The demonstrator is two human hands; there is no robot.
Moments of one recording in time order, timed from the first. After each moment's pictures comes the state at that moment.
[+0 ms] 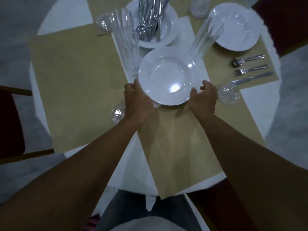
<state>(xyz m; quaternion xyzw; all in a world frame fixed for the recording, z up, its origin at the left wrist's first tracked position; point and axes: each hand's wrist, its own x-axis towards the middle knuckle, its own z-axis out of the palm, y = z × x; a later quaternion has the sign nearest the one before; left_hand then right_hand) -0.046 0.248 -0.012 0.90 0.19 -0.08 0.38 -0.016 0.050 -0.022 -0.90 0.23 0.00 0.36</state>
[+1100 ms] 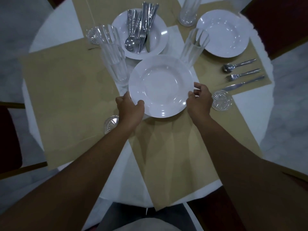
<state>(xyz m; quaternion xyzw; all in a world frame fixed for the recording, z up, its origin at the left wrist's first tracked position) -0.025 0.243 -0.006 0.82 0.30 -0.12 0.48 0.008 0.035 -0.025 -0.82 0.27 -0.01 0.50</state>
